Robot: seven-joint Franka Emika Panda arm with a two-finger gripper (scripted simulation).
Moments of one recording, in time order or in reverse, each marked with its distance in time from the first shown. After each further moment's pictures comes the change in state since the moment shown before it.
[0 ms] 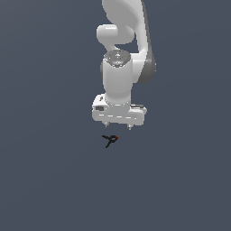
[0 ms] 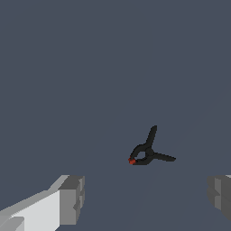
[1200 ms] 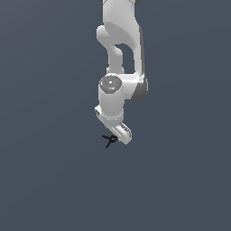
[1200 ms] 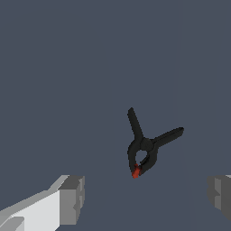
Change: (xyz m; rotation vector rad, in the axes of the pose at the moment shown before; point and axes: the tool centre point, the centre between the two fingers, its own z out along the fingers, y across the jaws) arm -0.013 0.025 0.076 -0.029 -0.047 0.690
